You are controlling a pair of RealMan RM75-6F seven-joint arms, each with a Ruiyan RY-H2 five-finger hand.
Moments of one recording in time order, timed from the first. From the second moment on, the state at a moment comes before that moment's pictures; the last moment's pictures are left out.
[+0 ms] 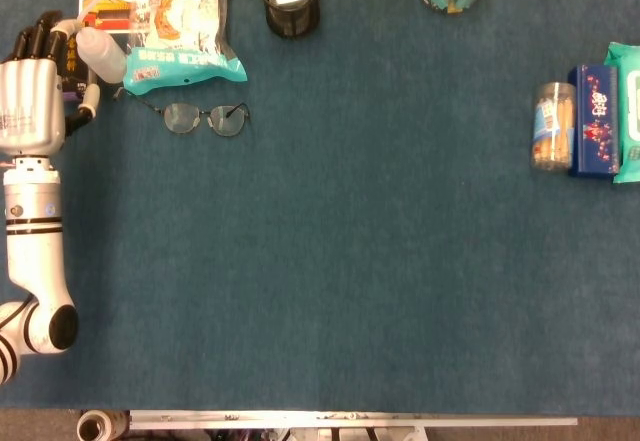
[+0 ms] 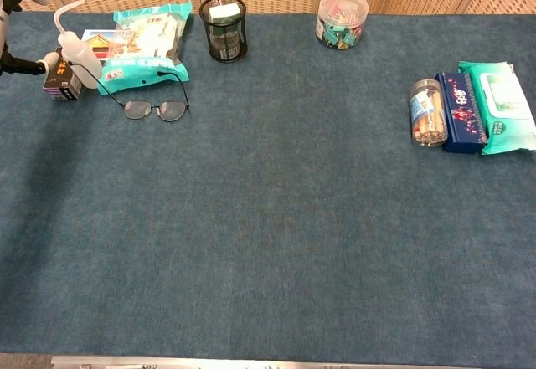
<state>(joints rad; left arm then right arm) -0.48 -1.67 -0.27 -1.05 1.24 1.35 0.11 0.15 -1.07 0.17 -1.59 -1.45 1.51 0.02</state>
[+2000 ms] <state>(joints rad) -0.60 -1.86 -0.23 -0.93 1.36 1.30 0.02 0.12 -1.07 0.14 -1.58 -1.45 1.51 0.03</state>
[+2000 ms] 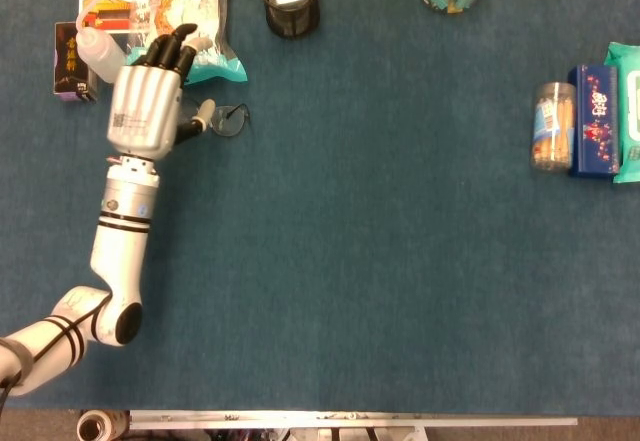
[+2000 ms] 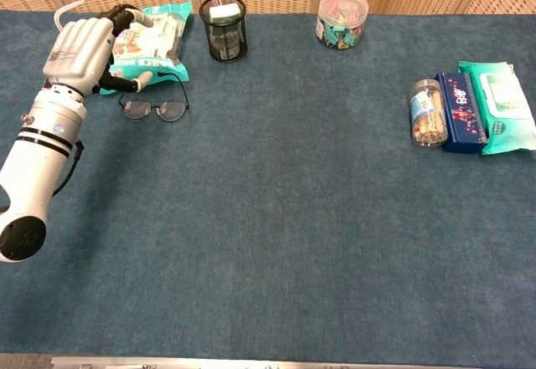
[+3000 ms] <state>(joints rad) -0.65 -1.93 -0.17 -0.79 1.41 1.23 0.07 0.11 -1.09 0.14 -1.56 -1.45 1.50 0.04</state>
